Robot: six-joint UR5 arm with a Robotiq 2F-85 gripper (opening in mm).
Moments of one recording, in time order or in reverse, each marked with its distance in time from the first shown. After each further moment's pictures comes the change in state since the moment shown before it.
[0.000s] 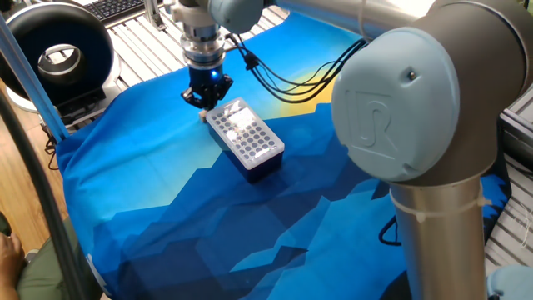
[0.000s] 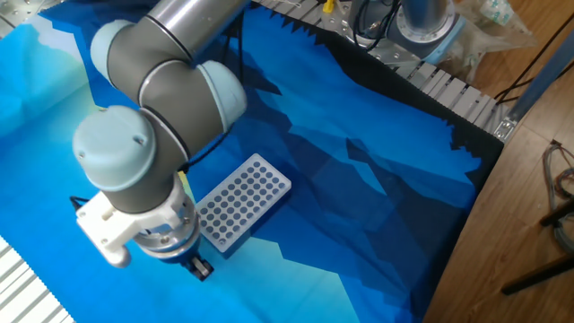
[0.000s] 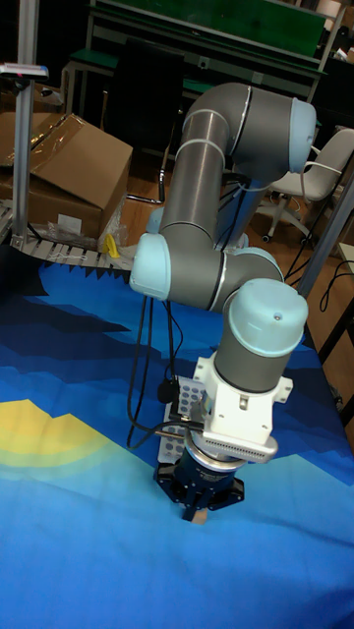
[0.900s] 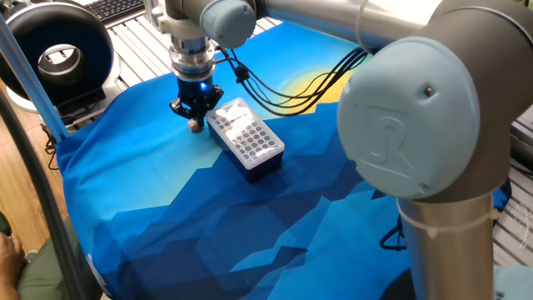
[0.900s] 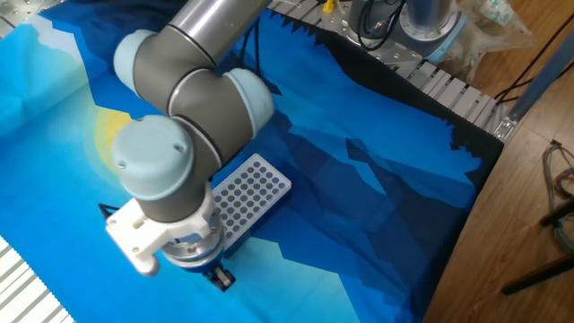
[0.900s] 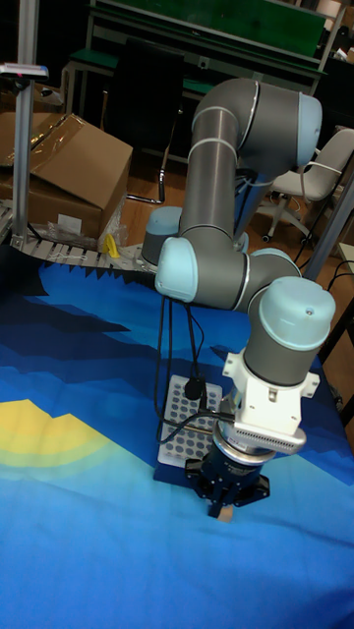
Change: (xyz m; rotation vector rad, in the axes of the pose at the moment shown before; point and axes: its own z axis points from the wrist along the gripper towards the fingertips) arm 0.018 0.036 0.003 -0.016 -0.024 0.031
